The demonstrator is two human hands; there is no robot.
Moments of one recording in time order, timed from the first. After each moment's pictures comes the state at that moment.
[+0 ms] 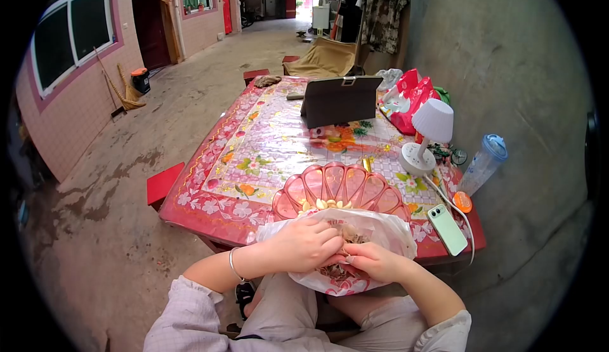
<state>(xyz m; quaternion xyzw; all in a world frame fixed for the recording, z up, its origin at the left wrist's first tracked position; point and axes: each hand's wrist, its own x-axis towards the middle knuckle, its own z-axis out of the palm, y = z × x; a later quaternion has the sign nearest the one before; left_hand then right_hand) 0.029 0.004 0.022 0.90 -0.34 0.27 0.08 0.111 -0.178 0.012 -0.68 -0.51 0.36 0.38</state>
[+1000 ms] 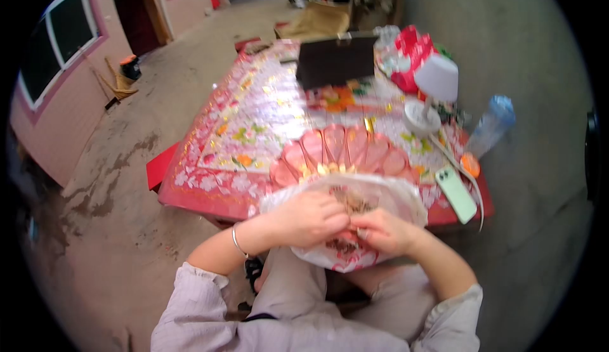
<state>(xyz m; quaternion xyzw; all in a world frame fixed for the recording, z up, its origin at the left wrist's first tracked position) 0.040 0.008 0.012 0.85 -0.42 0.26 0.15 0.116 -0.178 0.016 -0.63 -0.61 0.29 0.38</state>
